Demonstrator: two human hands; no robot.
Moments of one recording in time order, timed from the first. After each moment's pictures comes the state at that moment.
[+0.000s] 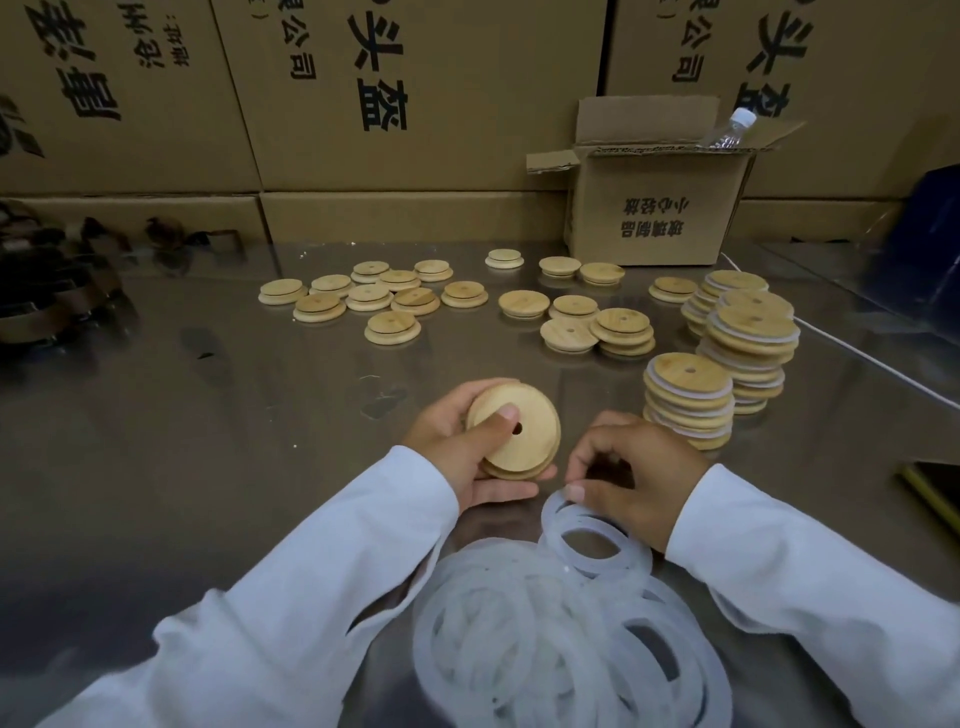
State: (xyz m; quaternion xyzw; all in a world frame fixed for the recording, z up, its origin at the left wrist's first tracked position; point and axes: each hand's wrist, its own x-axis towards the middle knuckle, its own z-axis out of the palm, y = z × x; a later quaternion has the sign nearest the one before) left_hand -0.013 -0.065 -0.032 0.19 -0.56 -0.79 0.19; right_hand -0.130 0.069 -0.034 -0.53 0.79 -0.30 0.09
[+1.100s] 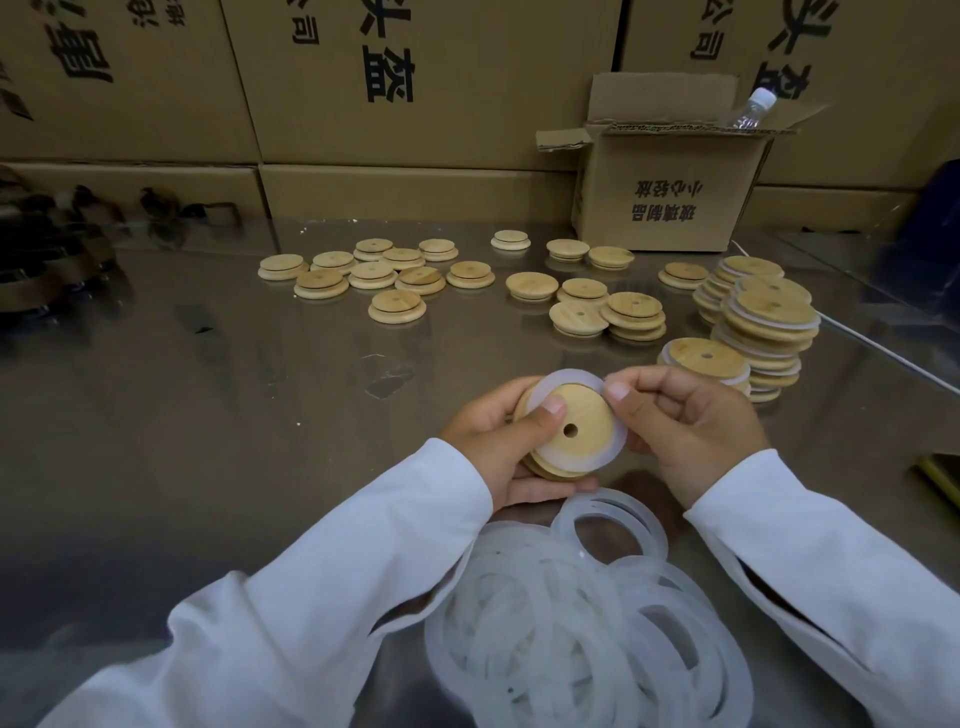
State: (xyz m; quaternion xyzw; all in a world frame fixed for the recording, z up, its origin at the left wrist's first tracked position) left_hand -0.013 -0.051 -0.030 0.13 -0.58 -0.80 0.10; right_hand -0.115 0.063 -0.030 -0.32 0.66 -0.67 0.10
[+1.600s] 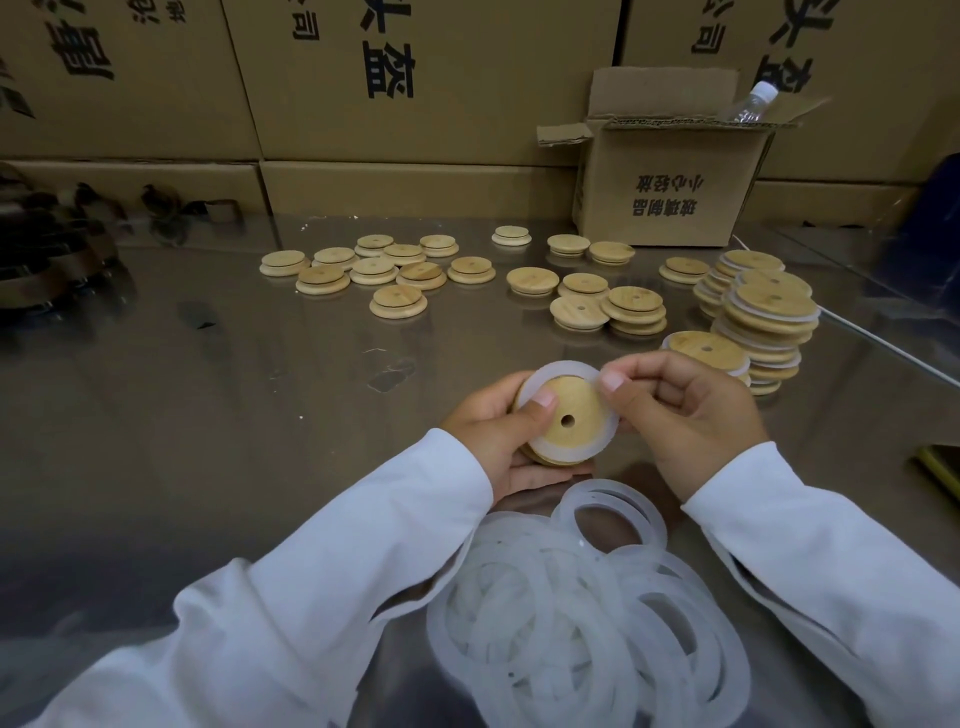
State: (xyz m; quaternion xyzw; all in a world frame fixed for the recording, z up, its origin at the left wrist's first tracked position) left_hand -0.013 -0.048 -0.029 0.14 -0.55 -0.81 0.11; right_hand -0.110 0.063 -0.027 -0.33 0.67 -0.66 0.07
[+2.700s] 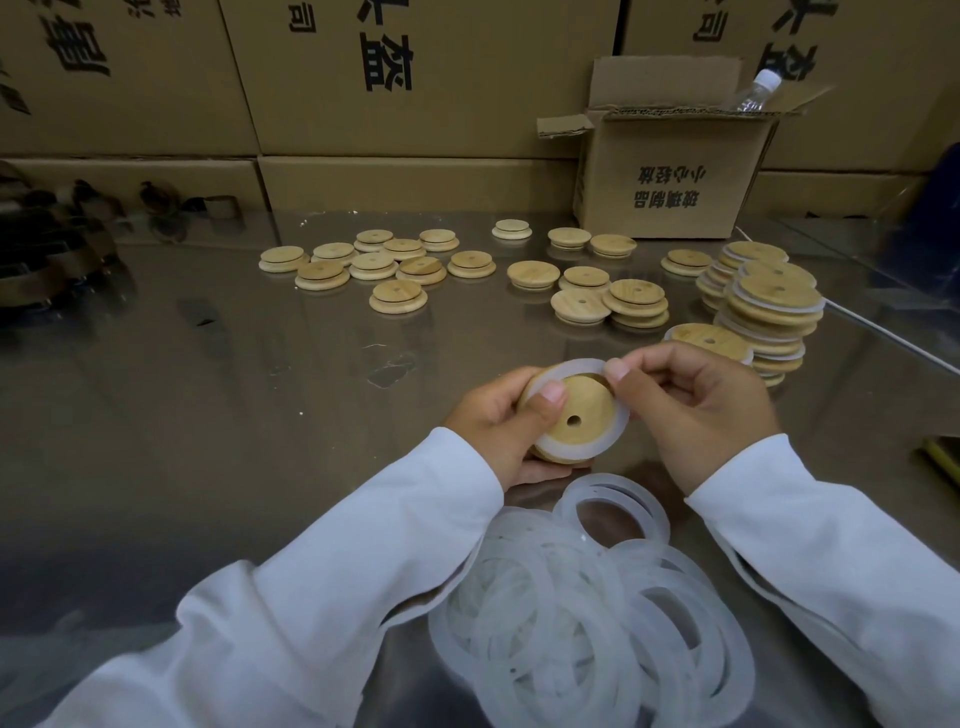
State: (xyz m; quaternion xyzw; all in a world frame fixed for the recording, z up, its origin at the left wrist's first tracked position) left_hand -0.014 -0.047 -0.035 0.11 -0.63 -0.76 0.15; right_hand -0.109 0.064 -0.025 -0.34 0.69 -0.64 0.01
